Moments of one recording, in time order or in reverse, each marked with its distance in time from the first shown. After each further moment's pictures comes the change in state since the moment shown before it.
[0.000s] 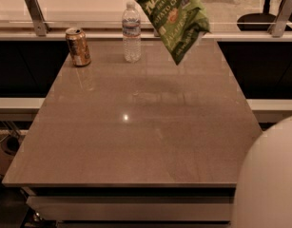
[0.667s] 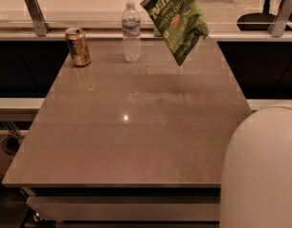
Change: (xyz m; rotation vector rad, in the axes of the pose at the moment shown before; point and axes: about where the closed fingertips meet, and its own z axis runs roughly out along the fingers) arm 0.015 -0.034 0.036 0.024 0.000 0.045
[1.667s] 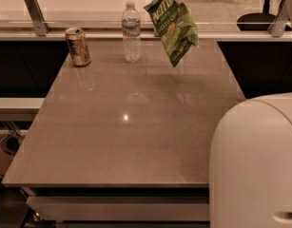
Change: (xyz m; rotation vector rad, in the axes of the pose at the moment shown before) arm 0.010 -0.022 0.050 -0.017 -0.013 0.063
